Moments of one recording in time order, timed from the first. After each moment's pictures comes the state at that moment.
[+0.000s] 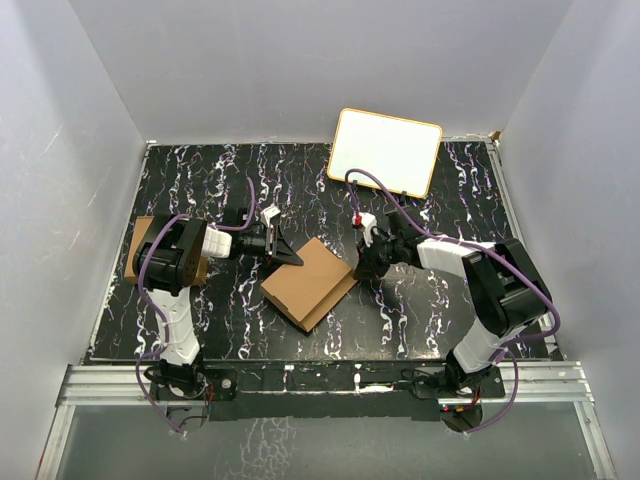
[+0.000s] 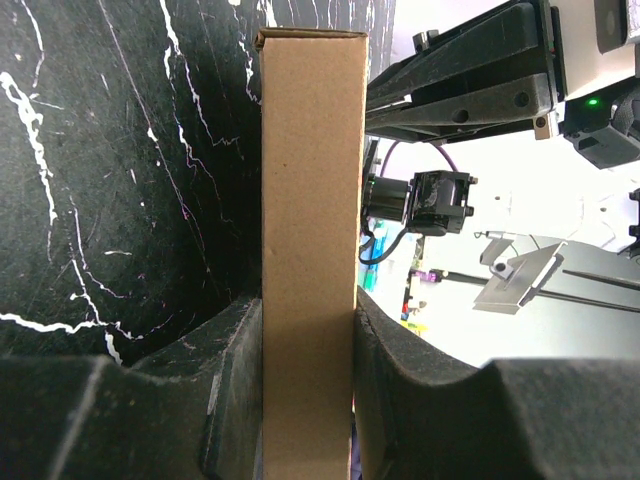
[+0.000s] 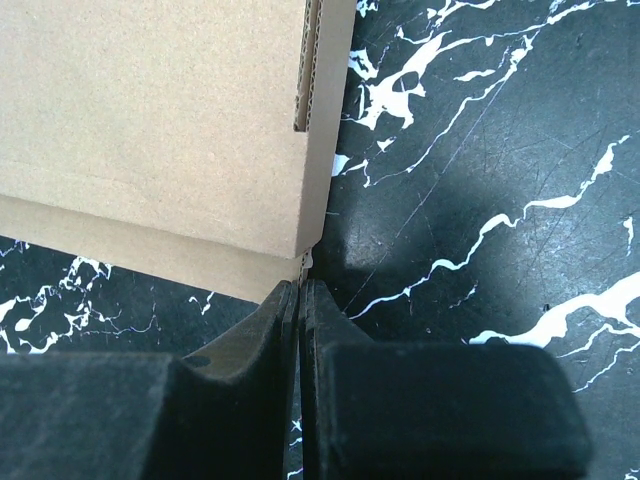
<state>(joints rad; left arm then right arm) -0.23 2.02 0.88 0.25 1.21 -0.66 0.36 1.66 0.79 -0.09 -0.70 -0.27</state>
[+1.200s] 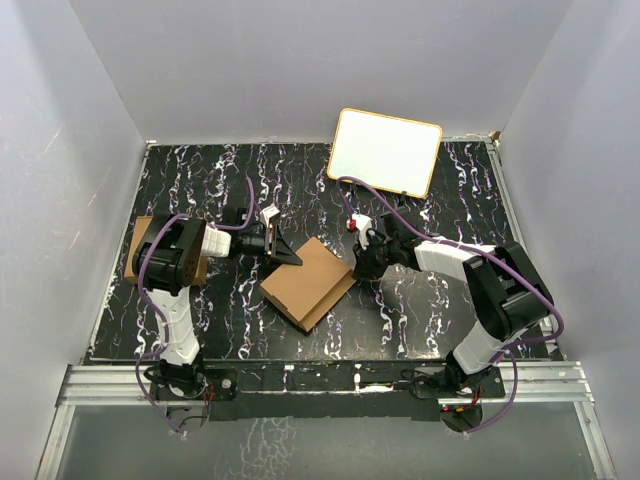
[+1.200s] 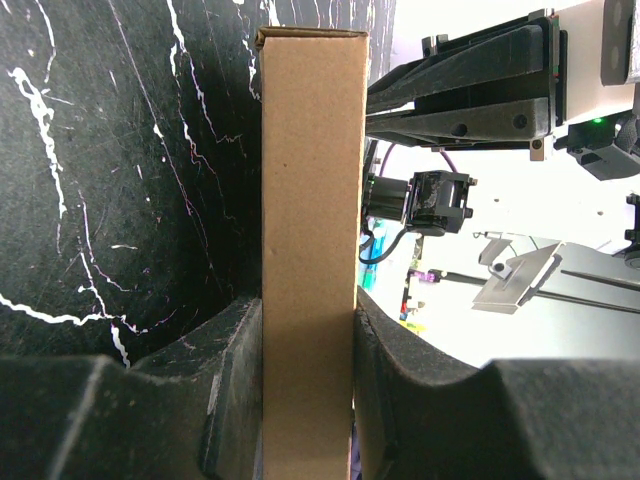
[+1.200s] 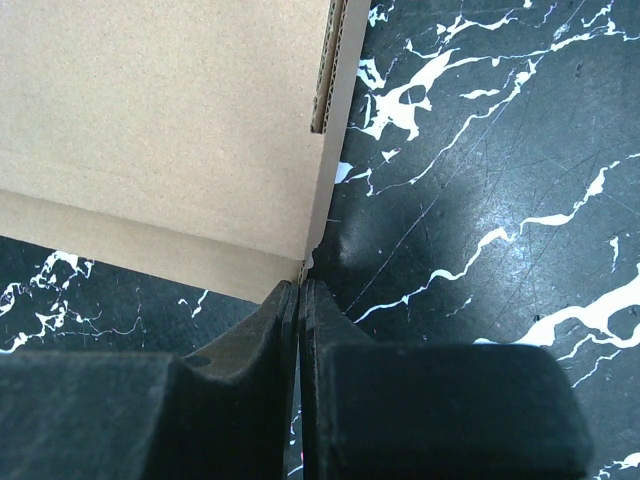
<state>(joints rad) -0.22 2.02 0.89 0.23 1.22 -0.64 0.41 1.63 0.79 -0.09 -0.63 -0.33</state>
